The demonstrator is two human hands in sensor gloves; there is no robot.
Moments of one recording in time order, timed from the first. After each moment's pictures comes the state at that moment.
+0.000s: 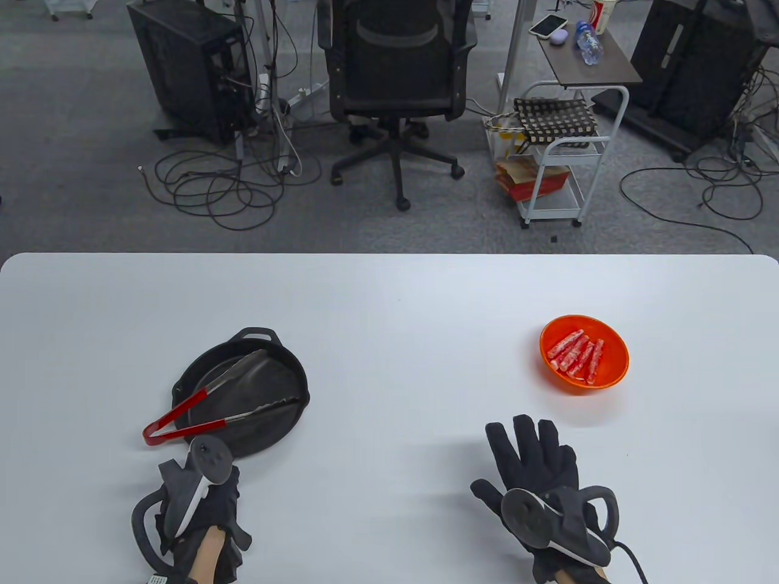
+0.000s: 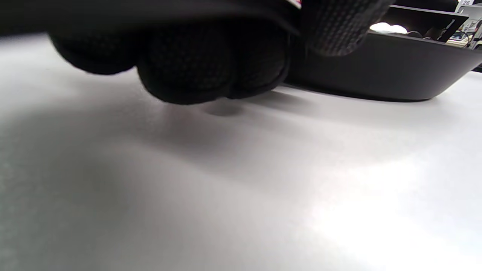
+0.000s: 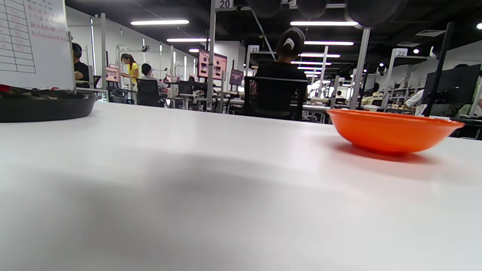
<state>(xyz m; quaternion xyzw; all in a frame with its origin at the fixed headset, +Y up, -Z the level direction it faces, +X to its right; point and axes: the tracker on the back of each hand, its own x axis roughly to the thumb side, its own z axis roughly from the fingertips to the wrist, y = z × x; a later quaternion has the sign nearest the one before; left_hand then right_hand) -0.307 -0.749 -0.284 -0.12 0.22 0.07 0.97 0.163 -0.721 -0.234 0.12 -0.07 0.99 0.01</state>
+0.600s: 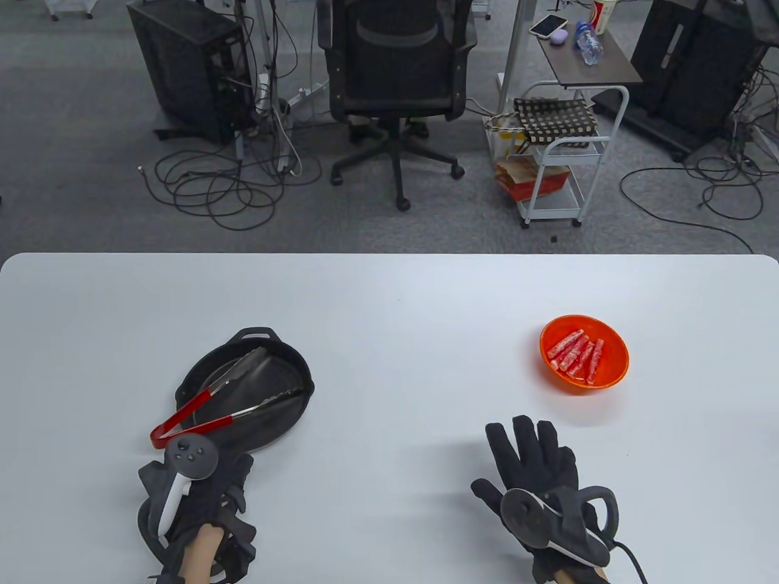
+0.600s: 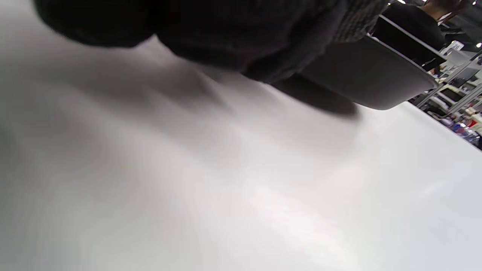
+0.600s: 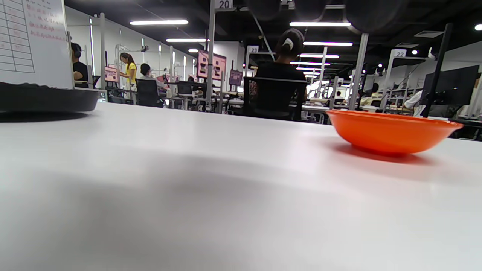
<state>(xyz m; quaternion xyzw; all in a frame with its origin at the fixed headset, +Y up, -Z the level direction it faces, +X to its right) -0.308 -0.755 -0.285 -0.16 0.20 0.25 0.94 0.162 -0.721 -0.234 0.12 -0.07 0.99 0.01</state>
